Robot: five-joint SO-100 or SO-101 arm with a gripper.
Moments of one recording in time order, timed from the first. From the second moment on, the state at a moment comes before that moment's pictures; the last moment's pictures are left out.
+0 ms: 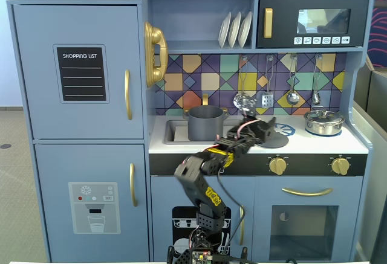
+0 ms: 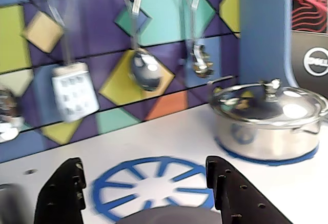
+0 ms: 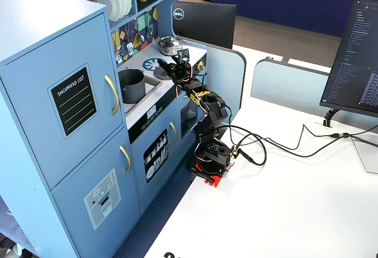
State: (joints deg) arm 33.2 126.8 129.1 -16.3 -90.1
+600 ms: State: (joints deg) arm 9.4 168.1 127.0 64.2 -92.0
